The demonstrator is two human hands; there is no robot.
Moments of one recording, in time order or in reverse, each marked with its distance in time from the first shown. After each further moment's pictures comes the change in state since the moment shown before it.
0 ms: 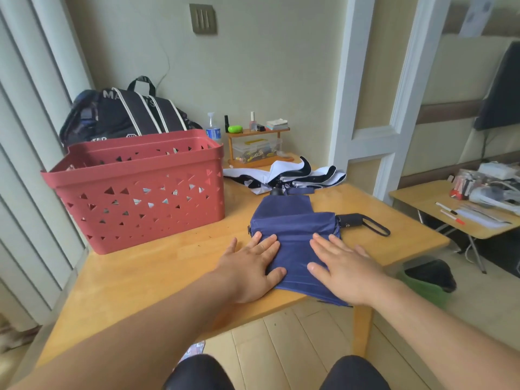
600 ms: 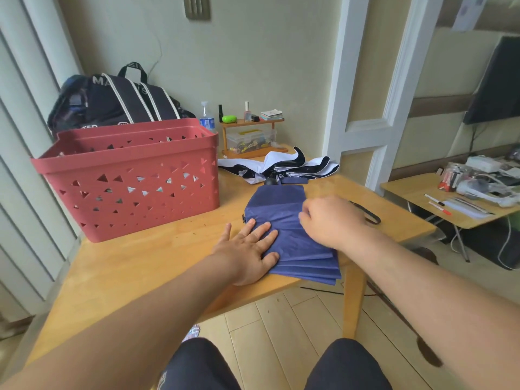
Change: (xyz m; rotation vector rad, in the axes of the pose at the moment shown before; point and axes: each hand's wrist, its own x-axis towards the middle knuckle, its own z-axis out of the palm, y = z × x) left_hand 0.003 0.003 -0.001 0.082 -0.084 -0.028; right_hand 0.017 -0.035 -0.070 -0.064 0.308 0.043
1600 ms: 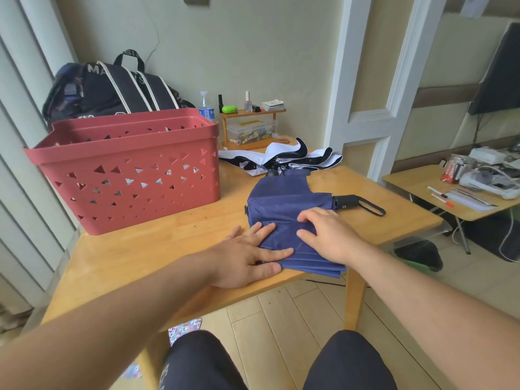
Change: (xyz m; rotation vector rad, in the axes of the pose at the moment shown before) left_hand -0.022 -0.022 0.005 -0.194 -0.057 0.313; right_hand -0.007 0.017 0.065 0.347 -0.060 -0.034
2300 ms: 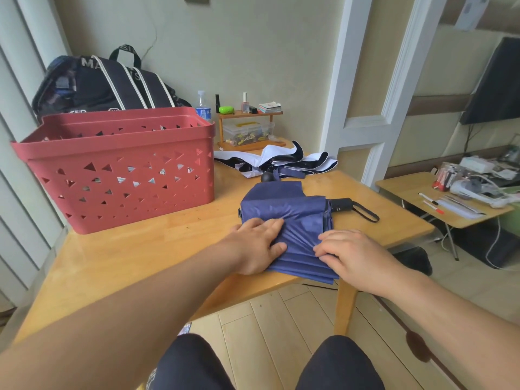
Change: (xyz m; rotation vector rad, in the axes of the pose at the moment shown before) left_hand 0.040 0.028 -0.014 0.000 0.089 -0.218; right_hand -0.052 0.038 -0.022 -0.174 0.081 -0.362
